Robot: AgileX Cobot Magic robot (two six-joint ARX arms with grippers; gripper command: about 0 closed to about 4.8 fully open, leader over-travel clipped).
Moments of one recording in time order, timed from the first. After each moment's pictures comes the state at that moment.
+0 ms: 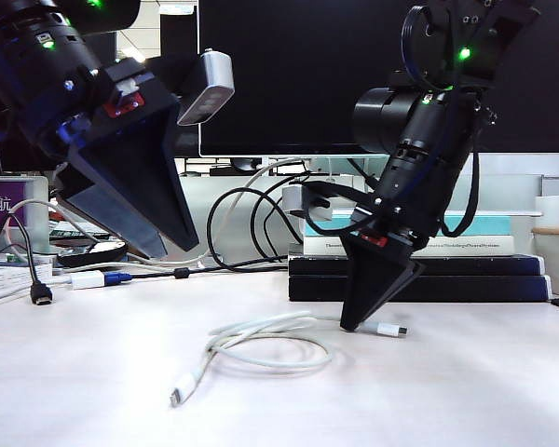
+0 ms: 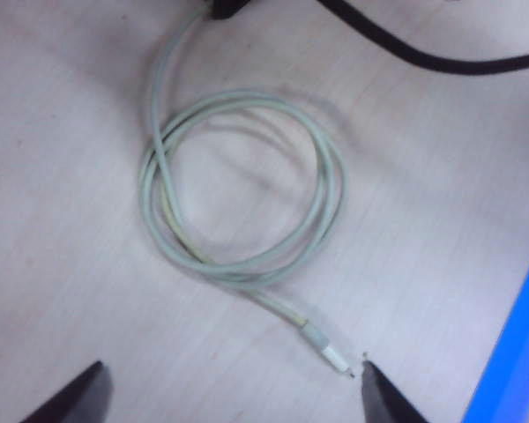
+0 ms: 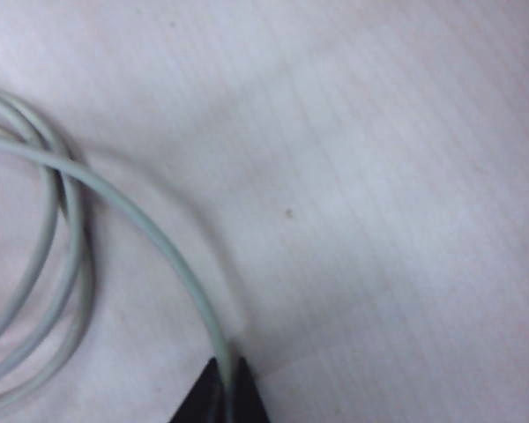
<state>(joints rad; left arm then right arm) -0.60 1.40 0.92 -0.58 0.36 0.32 0.48 1.87 1.22 -0.62 -0.35 -0.49</state>
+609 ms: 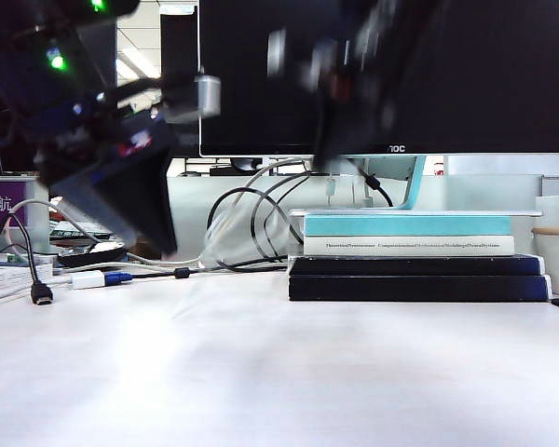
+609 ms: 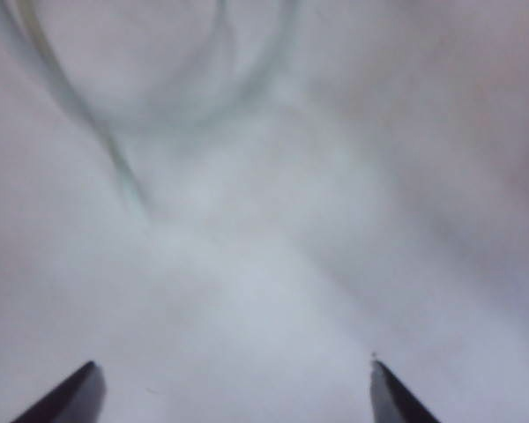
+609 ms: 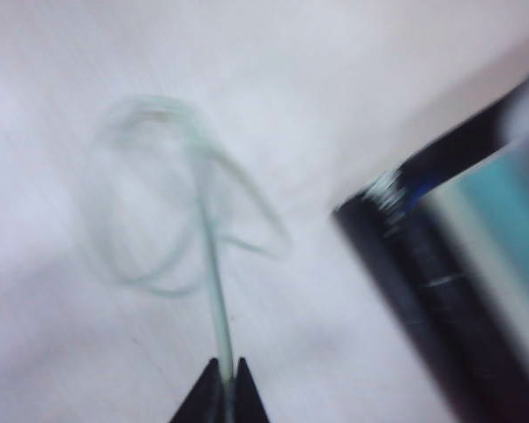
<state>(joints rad) -0.60 1.38 0.92 -0.51 0.07 0.28 0.48 1.79 1.67 -0.92 -0.33 -0.42</state>
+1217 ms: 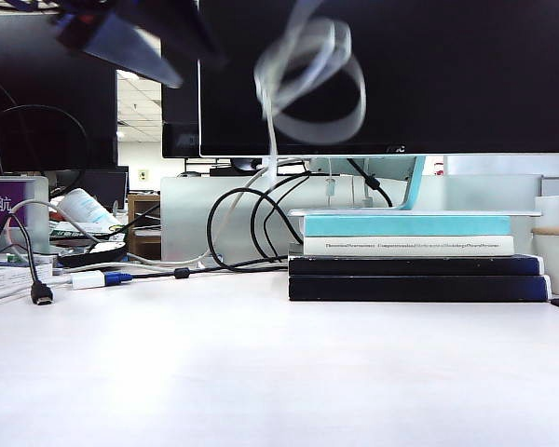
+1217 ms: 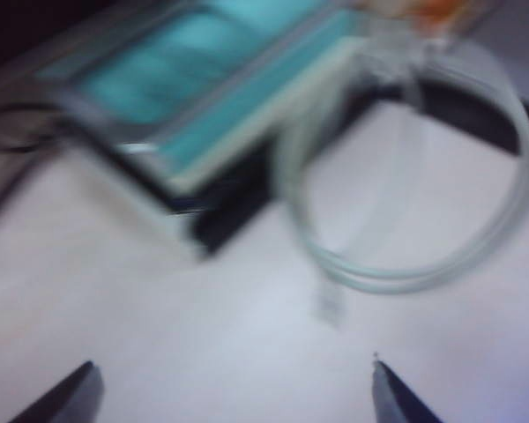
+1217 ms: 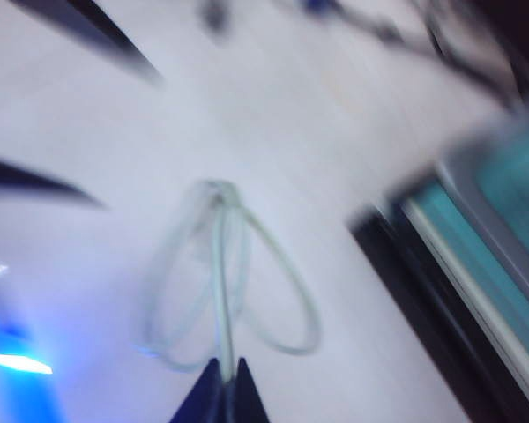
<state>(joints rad) -0.60 1.14 0.92 -0.27 0.23 0.23 0.52 1.41 1.71 -1.12 -0.38 -0.41</state>
